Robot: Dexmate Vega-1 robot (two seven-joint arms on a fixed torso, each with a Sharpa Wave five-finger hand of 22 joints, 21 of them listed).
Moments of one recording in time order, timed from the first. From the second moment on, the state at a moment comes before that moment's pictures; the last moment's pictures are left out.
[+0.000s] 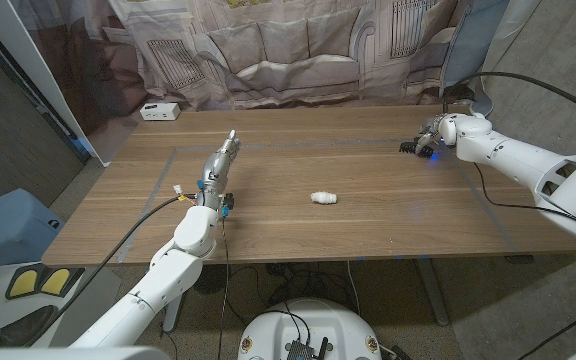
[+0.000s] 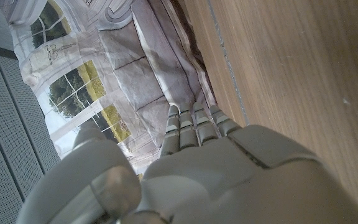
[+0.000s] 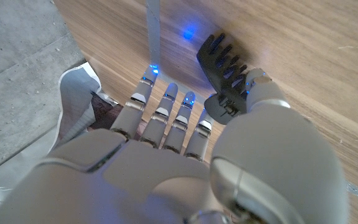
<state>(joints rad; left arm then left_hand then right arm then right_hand) 1.11 0.51 0.34 -1.65 -0.42 -0.29 0.35 0.35 0.12 0.04 -0.04 0.19 0.32 0.10 0.19 0.18 0.30 0.06 0.22 0.20 0.22 0.07 0.19 0.18 0.05 0.09 0.20 0.17 -0.09 -0.67 -1.06 -0.86 -0.64 -0.26 0.28 0.80 -0.08 0.24 -0.08 0.37 0.60 -0.18 0.24 0.19 0.55 -0.09 0.19 0.22 0.54 -0.04 0.19 0.22 0.61 0.10 0.19 0.18</state>
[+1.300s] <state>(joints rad) 1.10 0.51 0.33 -1.62 -0.44 -0.33 0.32 0.35 0.12 0.04 -0.05 0.19 0.32 0.10 0.19 0.18 0.30 0.06 0.22 0.20 0.22 0.07 0.19 0.18 0.05 0.09 0.20 0.17 -0.17 -0.76 -0.99 -1.08 -0.61 -0.34 0.31 0.64 -0.11 0.15 -0.02 0.40 0.28 -0.07 0.18 0.20 0.24 0.05 0.18 0.21 0.17 0.07 0.18 0.22 0.43 0.14 0.18 0.18</state>
